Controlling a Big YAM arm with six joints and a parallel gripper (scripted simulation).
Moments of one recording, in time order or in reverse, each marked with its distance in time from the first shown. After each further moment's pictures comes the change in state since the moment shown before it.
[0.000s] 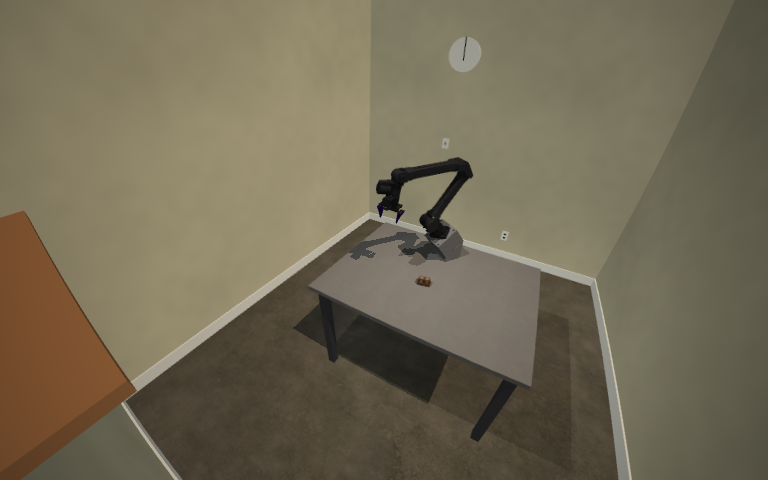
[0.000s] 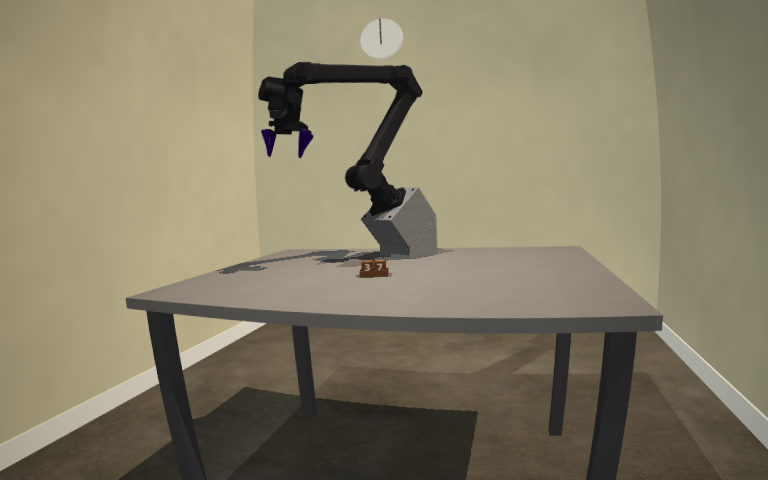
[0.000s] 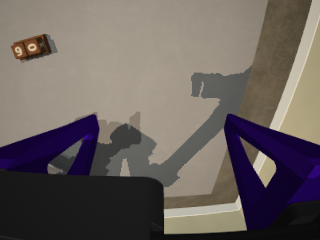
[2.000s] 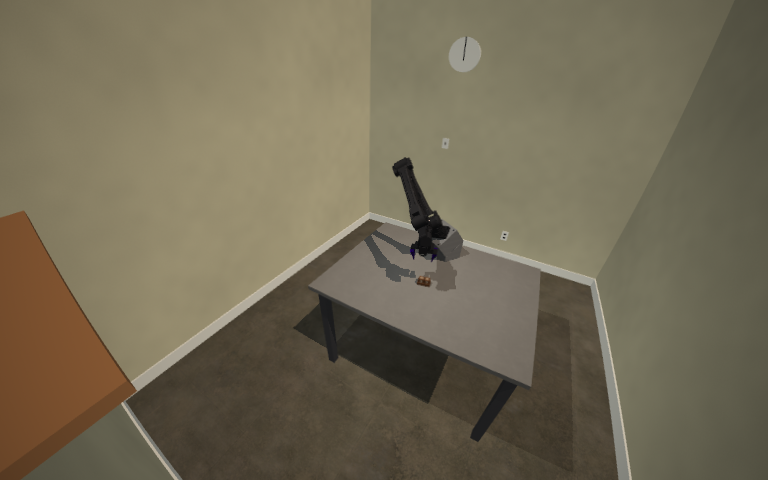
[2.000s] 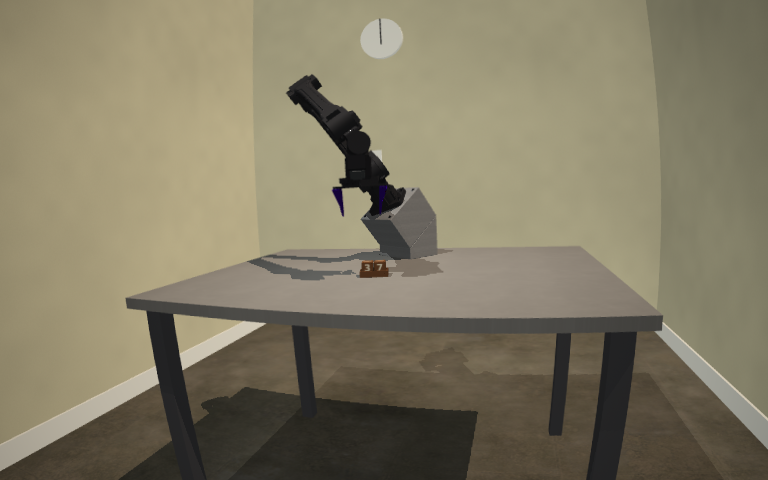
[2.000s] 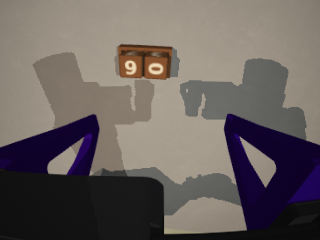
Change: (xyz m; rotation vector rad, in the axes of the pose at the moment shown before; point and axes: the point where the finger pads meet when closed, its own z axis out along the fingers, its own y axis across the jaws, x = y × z) arm -0.024 0.250 0.146 -0.155 0.093 -0.189
